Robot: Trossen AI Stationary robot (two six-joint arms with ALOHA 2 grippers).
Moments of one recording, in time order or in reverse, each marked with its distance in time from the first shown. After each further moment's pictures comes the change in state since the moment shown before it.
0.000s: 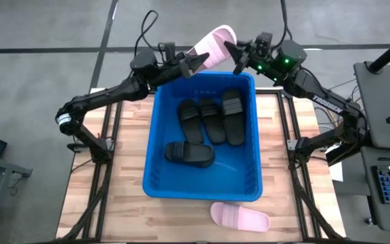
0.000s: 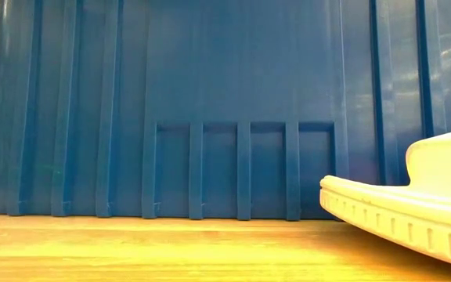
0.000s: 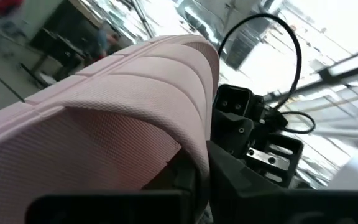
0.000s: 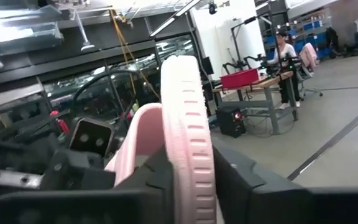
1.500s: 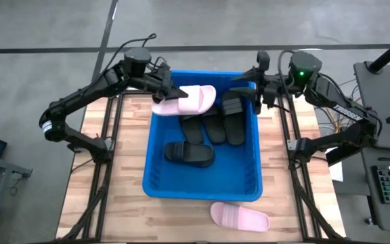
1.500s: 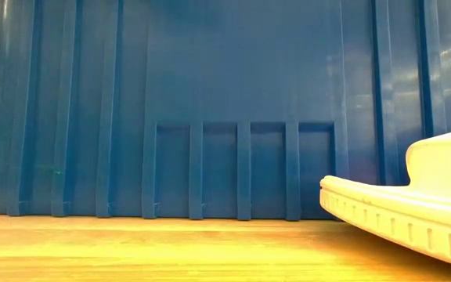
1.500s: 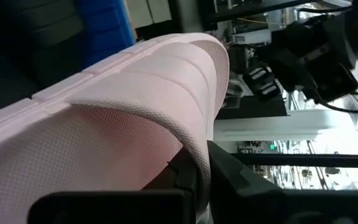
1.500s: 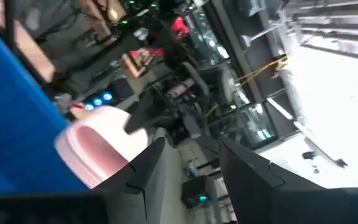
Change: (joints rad) left arm 0.102 -0.194 -0.010 -0.856 0.562 -0.412; right arm 0.140 -0.161 0.000 -0.380 -0.392 -1.362
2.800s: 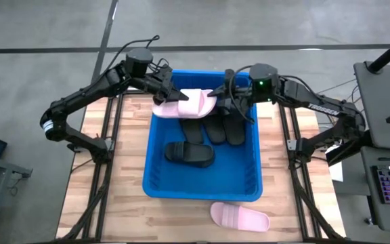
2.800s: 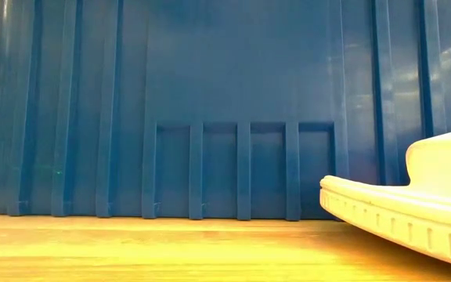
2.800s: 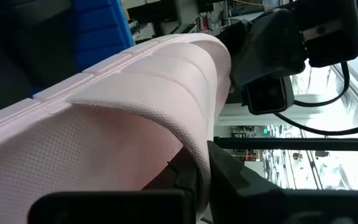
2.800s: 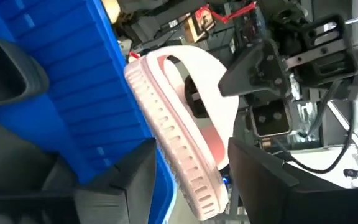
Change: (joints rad) left arm 0.000 0.015 0.000 0.004 0.077 -0.001; right arm 0.090 0.190 -0.005 -0.094 0.113 -0.250
